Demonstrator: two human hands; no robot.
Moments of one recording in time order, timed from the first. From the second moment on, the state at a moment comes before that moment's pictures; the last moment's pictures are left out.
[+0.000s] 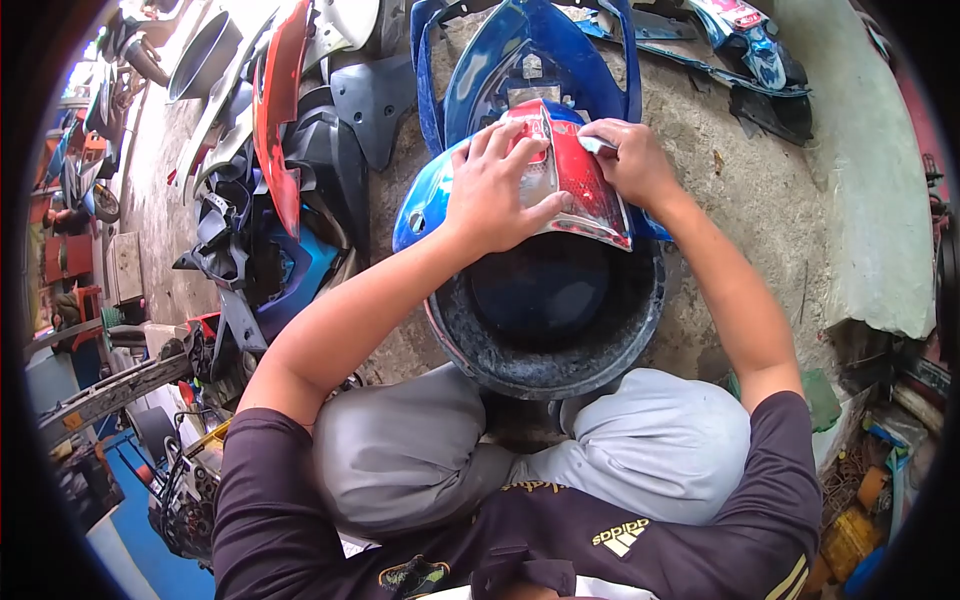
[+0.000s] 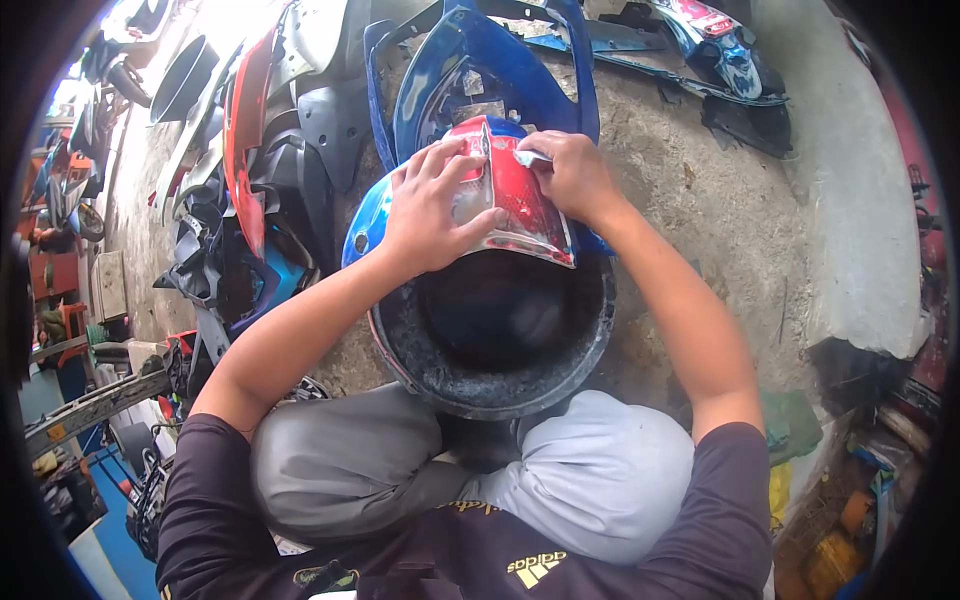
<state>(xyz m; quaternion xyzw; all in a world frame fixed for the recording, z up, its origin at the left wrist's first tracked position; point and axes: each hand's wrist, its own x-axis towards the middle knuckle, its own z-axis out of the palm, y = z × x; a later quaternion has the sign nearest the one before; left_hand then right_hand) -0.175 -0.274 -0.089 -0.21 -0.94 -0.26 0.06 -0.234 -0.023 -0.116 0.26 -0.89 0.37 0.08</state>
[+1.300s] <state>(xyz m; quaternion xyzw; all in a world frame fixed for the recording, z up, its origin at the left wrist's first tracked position) -0.176 -0.274 -0.097 -0.21 -0.94 -0.26 0.08 -0.239 -0.016 -0.115 0.22 -0.90 0.37 0.03</state>
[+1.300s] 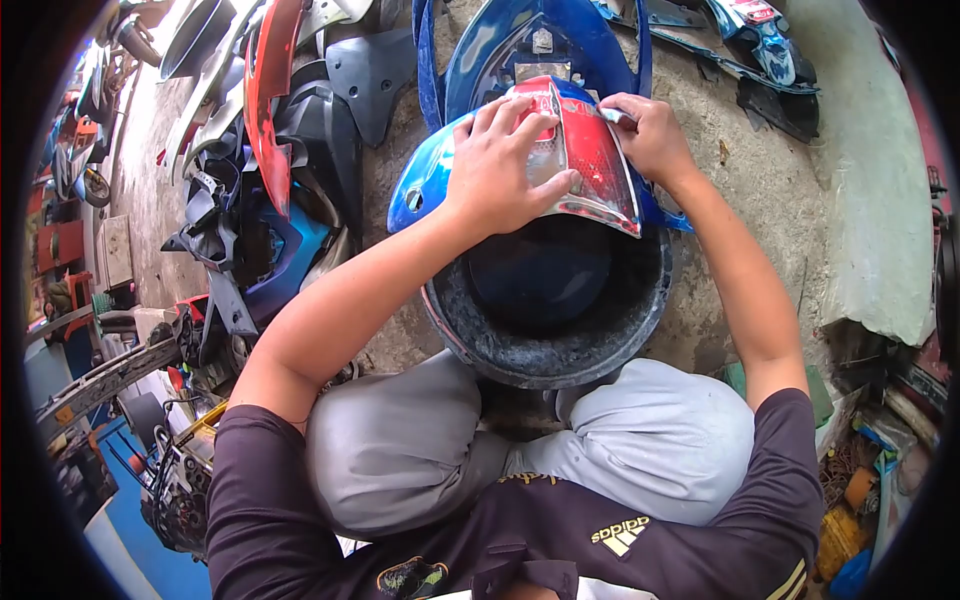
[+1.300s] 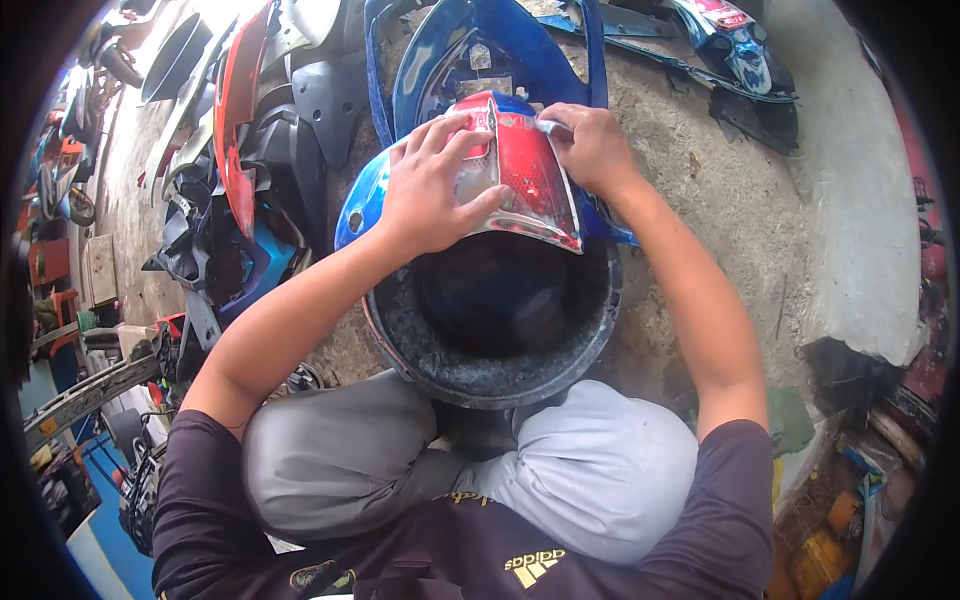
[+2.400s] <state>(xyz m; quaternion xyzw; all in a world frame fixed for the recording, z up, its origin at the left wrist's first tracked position) -0.176 -0.275 -0.099 -0.21 -0.94 -0.26 0.09 -0.236 -0.029 -0.117 0.22 -0.89 0.39 0.04</state>
